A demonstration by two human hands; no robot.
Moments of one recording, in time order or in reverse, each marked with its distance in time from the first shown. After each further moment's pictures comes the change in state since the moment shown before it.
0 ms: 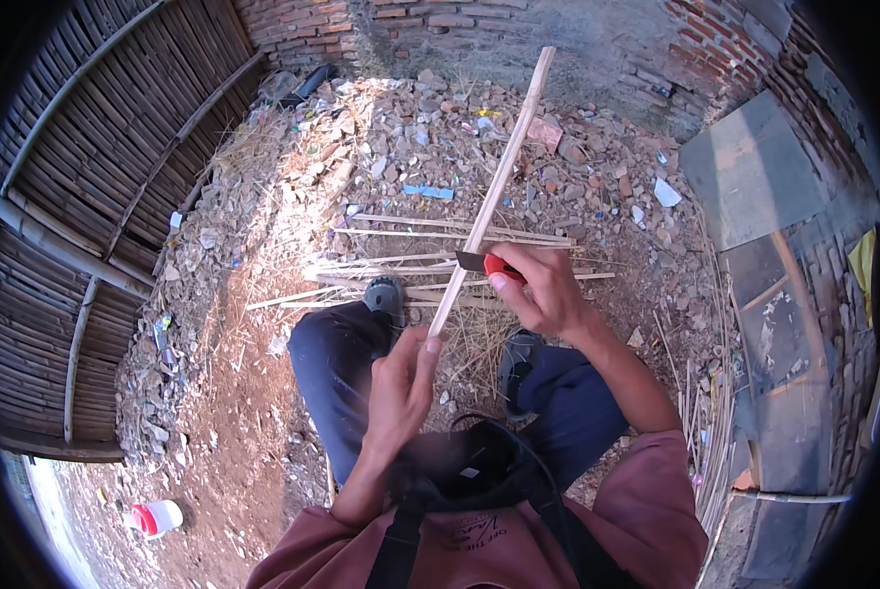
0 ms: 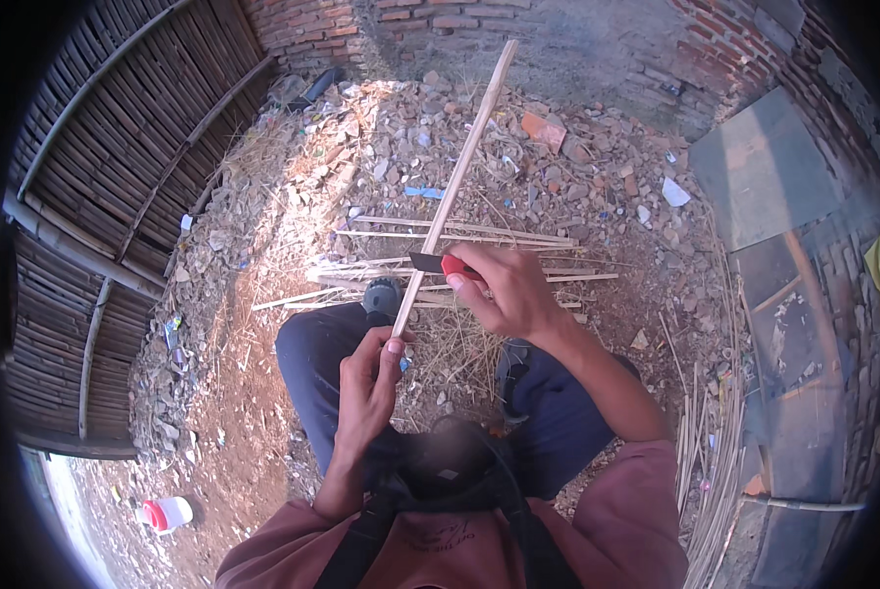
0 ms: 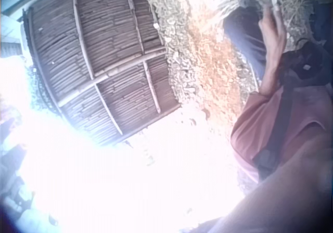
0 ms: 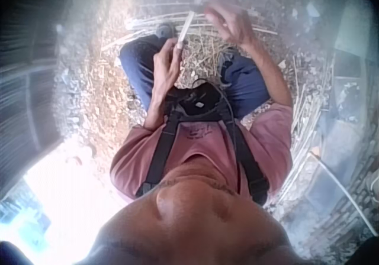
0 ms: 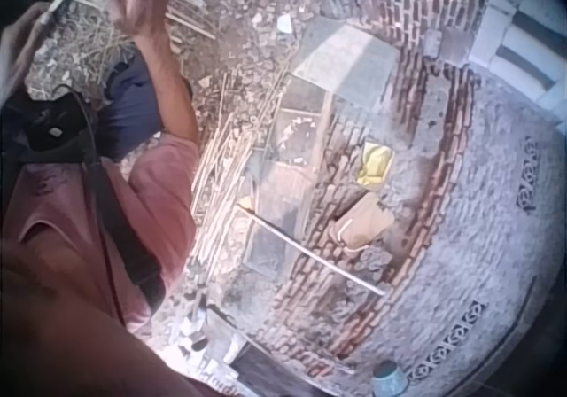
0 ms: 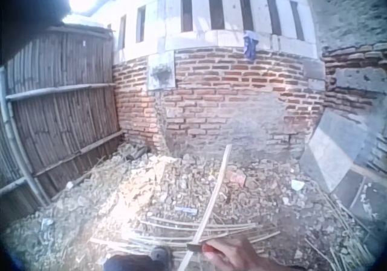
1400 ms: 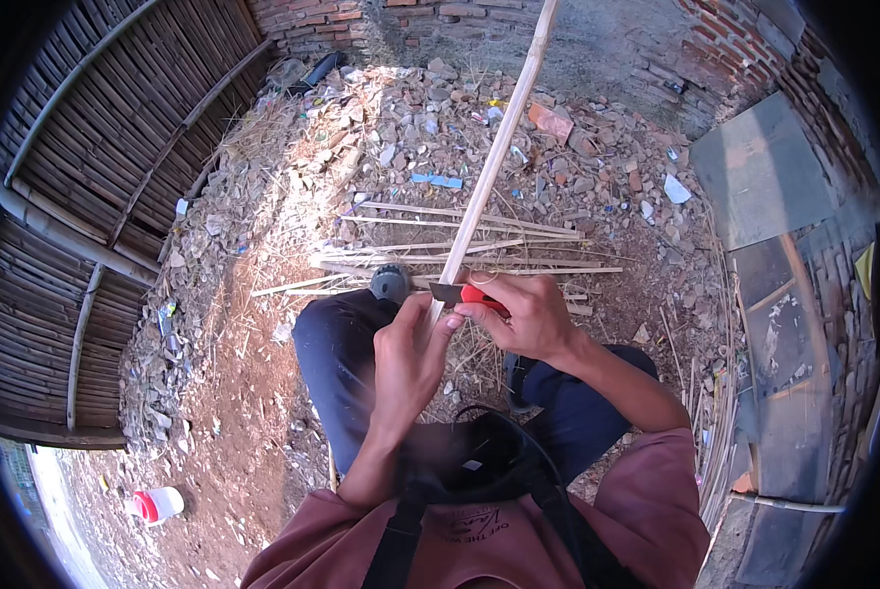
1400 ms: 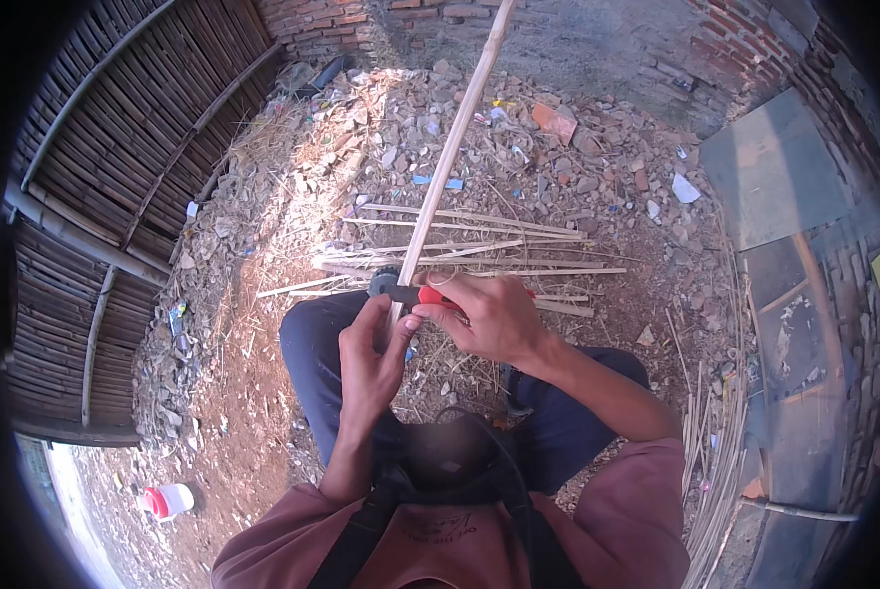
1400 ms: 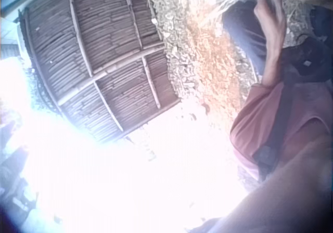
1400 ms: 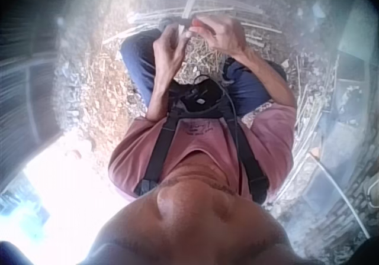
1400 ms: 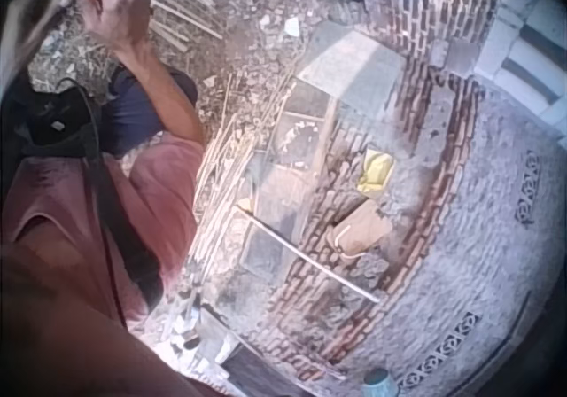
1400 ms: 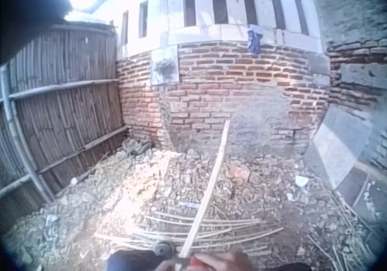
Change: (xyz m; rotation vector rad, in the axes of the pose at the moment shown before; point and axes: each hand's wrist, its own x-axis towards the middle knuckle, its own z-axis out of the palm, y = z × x) left_hand 0.023 0.002 0.007 0.007 0.130 0.162; right_hand -0.017 -0.024 0.034 0.019 0.013 -0.063
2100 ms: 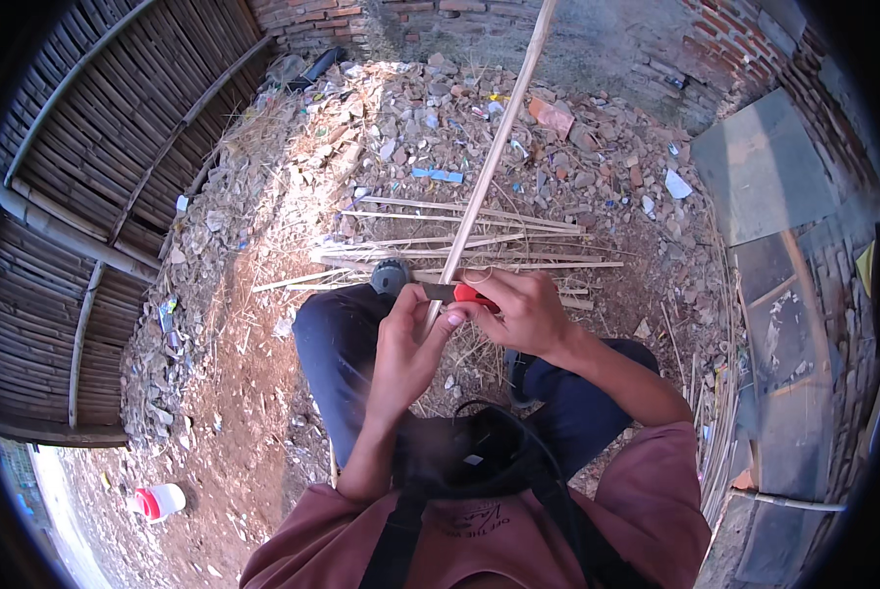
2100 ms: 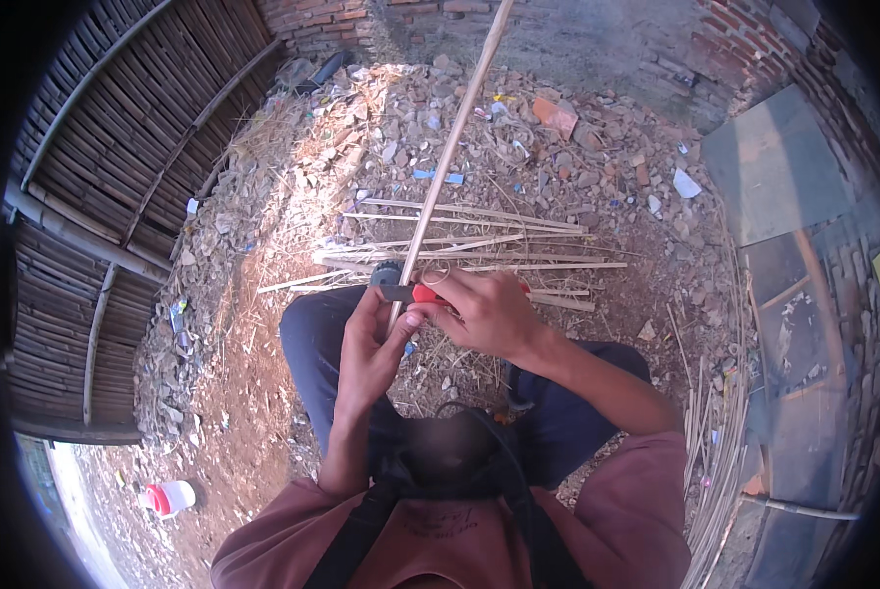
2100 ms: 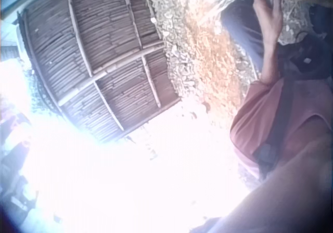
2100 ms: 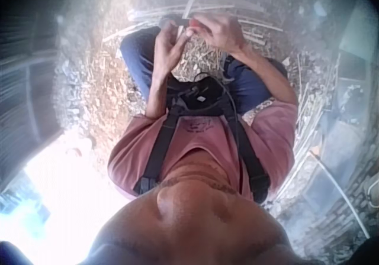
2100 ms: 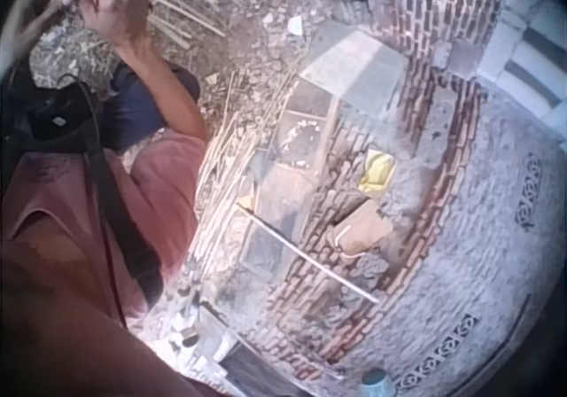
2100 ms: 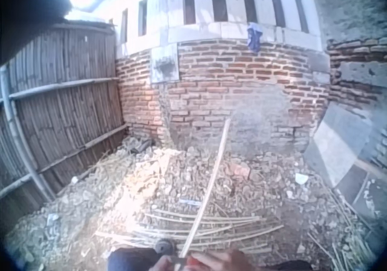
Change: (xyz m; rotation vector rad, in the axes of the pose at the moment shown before) left_hand 0.003 -0.017 -0.001 -0.345 -0.169 -0.123; right_hand -0.005 0.004 0.010 -0.093 0.010 -0.084
